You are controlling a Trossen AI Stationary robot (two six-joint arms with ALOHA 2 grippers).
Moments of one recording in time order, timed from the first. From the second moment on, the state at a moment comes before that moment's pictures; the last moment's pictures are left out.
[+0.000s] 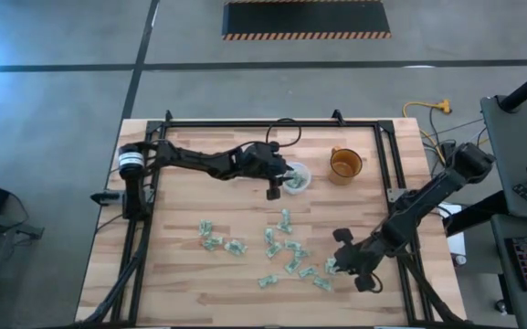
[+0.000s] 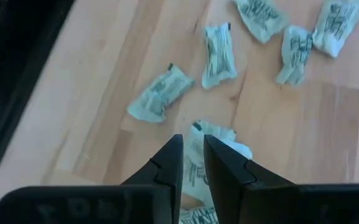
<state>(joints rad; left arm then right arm) 0.21 1.87 1.16 0.26 0.07 0.24 0.72 1.34 0.61 -0.21 0.11 0.47</state>
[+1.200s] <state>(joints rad) 0.07 1.64 1.16 -0.07 0.07 0.24 0.72 1.46 0.58 -0.12 0.14 0.46</state>
